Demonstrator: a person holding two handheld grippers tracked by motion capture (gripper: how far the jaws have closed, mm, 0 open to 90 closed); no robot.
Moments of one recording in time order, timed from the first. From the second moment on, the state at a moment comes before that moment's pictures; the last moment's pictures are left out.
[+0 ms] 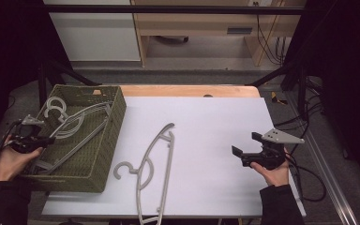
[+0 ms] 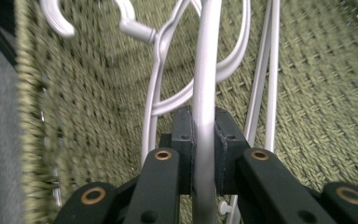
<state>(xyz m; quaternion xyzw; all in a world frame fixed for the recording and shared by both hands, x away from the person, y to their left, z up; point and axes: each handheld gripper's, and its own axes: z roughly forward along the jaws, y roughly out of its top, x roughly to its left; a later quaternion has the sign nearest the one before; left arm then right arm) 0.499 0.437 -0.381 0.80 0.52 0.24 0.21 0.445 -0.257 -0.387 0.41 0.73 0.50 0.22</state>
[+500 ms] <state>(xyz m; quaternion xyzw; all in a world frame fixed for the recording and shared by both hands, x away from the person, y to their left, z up) 0.469 0.419 -0.352 0.75 0.51 0.28 0.32 0.444 -0.257 -0.387 0.41 0.73 0.50 0.22</state>
